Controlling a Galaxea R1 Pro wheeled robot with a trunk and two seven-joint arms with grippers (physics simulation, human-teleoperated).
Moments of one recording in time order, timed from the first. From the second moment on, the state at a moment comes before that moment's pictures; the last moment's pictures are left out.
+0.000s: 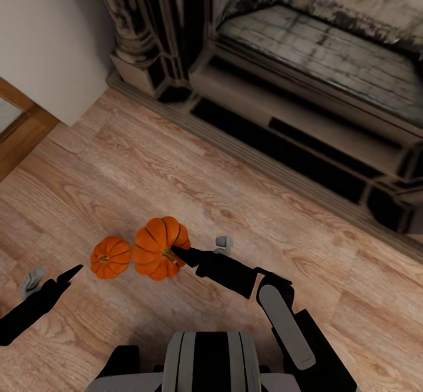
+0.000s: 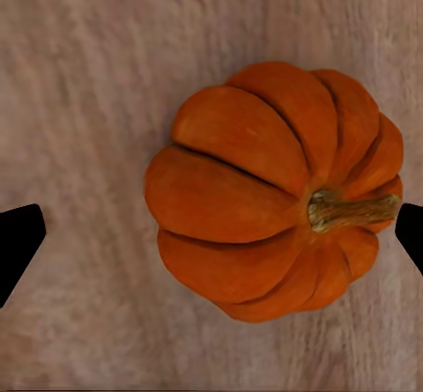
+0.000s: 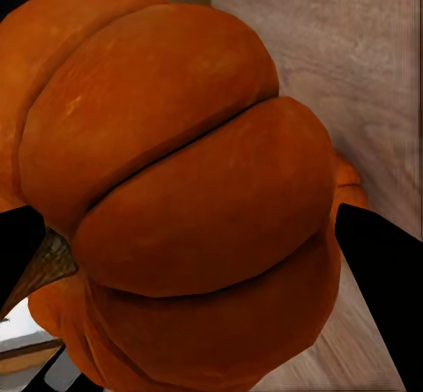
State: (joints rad) left arm -0.26 0.31 0.52 -1.14 0.81 0.62 -0.52; right arm -0.42 0.07 0.40 -1.57 -0.89 0.64 0.28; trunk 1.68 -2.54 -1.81
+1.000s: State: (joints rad) left arm -0.26 0.31 0.51 -1.14 0.81 0.61 -0.53; right arm -0.42 0.03 0.39 -1.58 -0.89 0.64 0.43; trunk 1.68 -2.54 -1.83
